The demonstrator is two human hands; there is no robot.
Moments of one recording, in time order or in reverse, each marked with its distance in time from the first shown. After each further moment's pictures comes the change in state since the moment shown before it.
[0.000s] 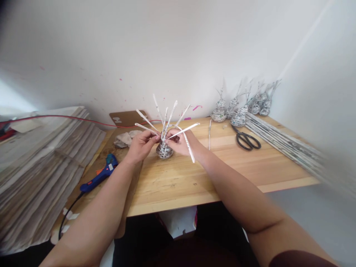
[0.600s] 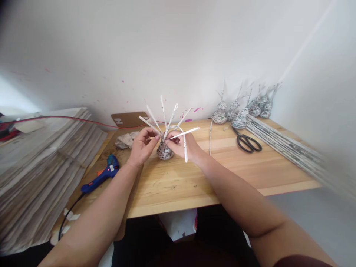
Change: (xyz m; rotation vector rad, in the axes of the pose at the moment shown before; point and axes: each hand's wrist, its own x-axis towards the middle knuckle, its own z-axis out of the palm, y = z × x) left_hand -0.003 0.009 0.007 -0.016 0.155 -0.009; right_hand 0.000 -0.004 0.008 0.066 0.058 0.019
